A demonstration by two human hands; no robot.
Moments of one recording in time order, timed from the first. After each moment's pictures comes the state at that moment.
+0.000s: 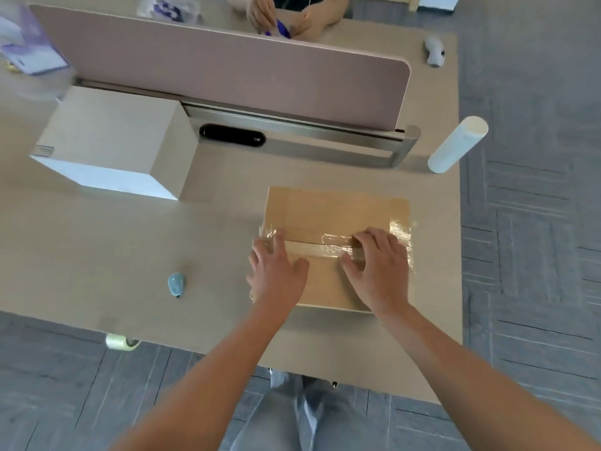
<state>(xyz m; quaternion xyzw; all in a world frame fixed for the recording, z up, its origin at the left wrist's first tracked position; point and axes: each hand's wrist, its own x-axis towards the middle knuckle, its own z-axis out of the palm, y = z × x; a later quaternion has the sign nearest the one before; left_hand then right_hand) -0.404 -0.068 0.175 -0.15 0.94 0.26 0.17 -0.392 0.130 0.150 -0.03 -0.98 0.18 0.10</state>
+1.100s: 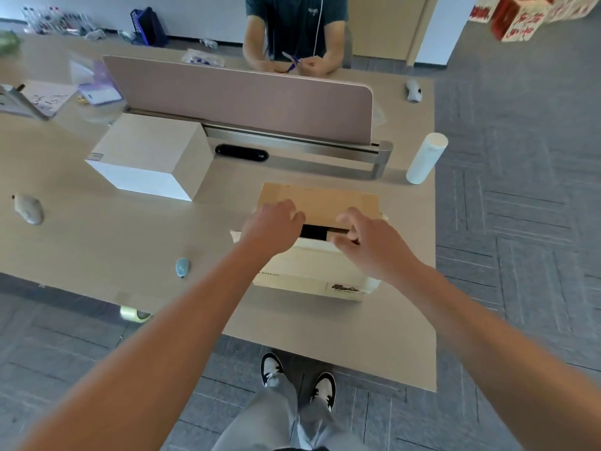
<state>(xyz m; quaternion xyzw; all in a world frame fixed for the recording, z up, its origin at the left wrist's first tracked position) -0.386 -0.038 0.303 -0.02 0.97 0.20 0.16 -0.352 0.174 0.280 0.07 -0.96 0.26 -0.11</state>
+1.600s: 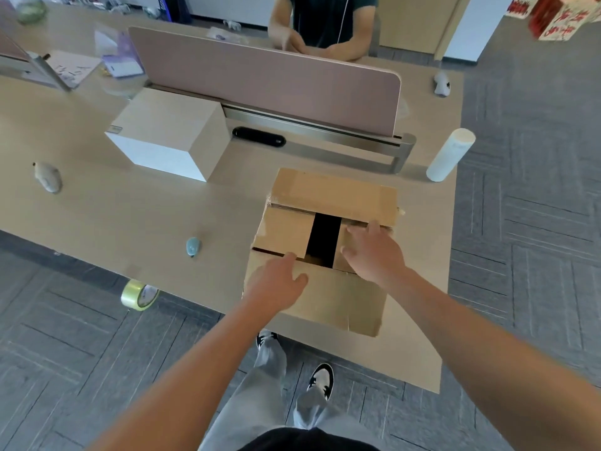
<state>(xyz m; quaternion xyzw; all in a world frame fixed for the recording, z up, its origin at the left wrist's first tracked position) -0.292 -0.055 0.228 -0.05 0.94 0.19 0.26 -0.356 0.159 0.202 0.04 -0.98 0.12 -0.18</state>
